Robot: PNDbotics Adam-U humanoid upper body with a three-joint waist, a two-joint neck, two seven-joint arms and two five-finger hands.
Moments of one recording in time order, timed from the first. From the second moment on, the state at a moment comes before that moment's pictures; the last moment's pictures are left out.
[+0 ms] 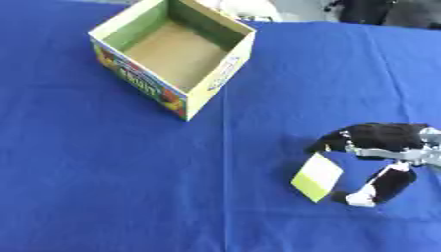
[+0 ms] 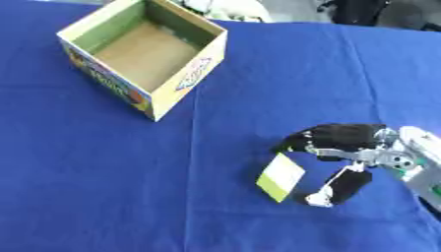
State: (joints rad) left arm -0.21 0.26 0.14 -1.98 -0.08 -0.18 0.31; right arm -0.13 -0.92 0.22 -1.84 0.52 -0.34 0.59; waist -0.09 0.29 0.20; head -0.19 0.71
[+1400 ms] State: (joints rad) left arm -0.21 0.26 0.14 -1.98 -0.08 -0.18 0.31; right arm -0.15 -0.90 0.18 -1.85 0.49 -0.26 0.42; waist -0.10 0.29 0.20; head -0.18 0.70
